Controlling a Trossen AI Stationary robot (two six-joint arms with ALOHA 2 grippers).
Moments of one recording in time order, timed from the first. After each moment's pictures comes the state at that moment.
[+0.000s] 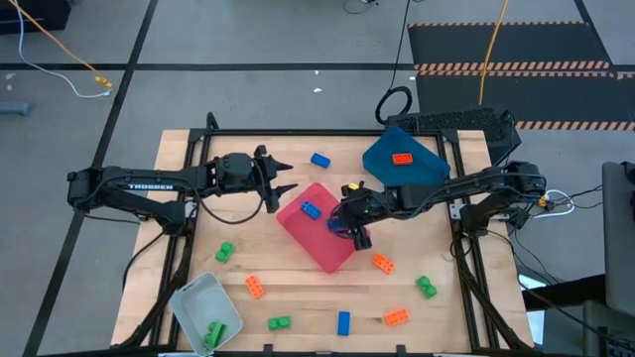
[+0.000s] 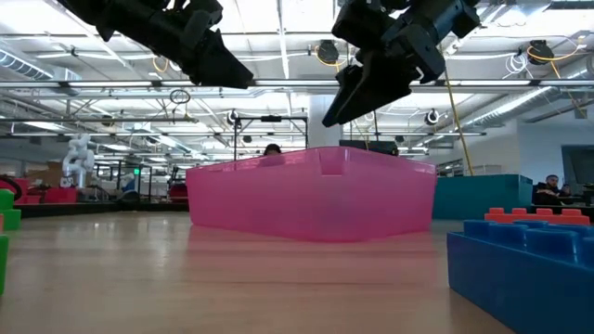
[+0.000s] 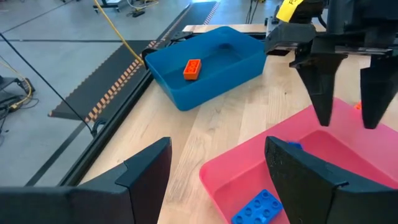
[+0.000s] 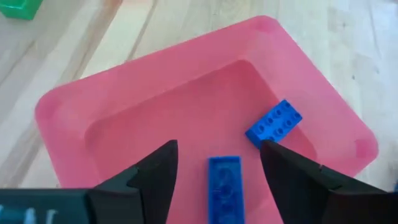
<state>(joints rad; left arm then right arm) 0.19 1.14 0.71 0.06 -0.10 0.10 0.04 1.52 0.96 -0.21 -0.01 -0.23</state>
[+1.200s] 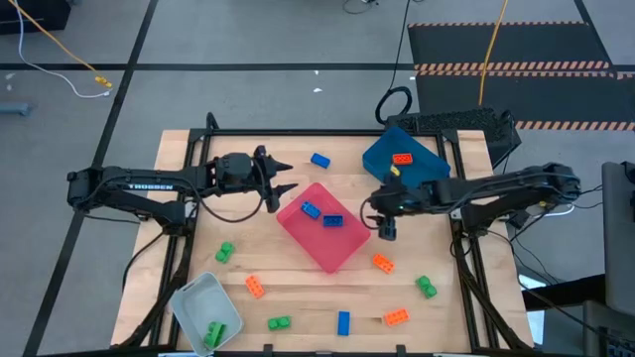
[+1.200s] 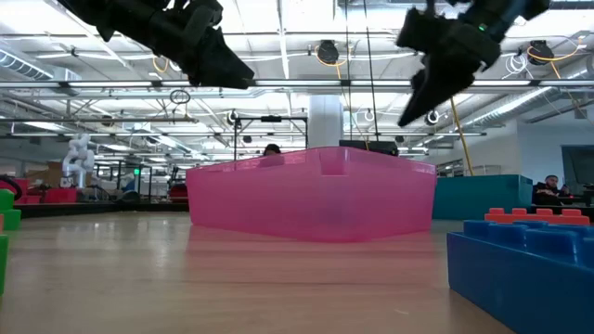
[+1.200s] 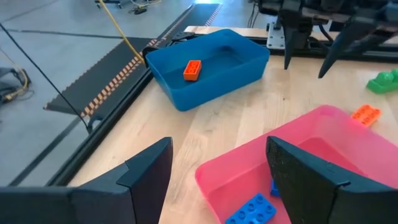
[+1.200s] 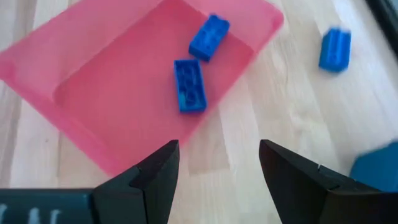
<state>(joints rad) 0.19 1.14 0.71 0.06 -0.10 0.04 0.04 1.17 0.77 -0.47 0.18 0.10</state>
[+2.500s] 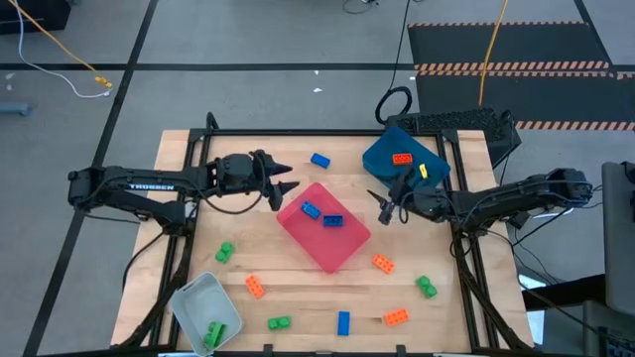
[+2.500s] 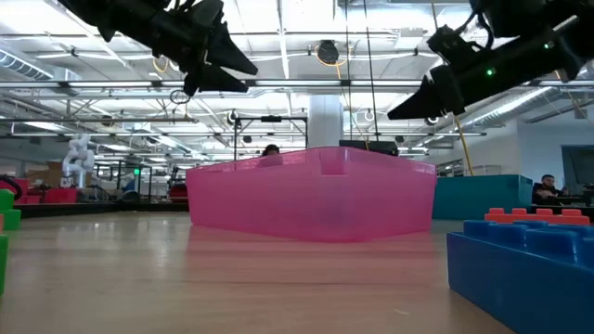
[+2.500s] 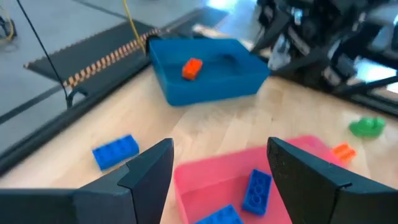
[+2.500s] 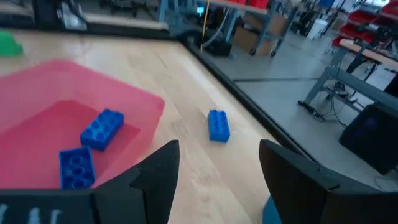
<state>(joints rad) 0.18 1.15 0.71 0.08 -0.12 -0.23 0.02 1.01 0.30 0.41 0.57 -0.07</state>
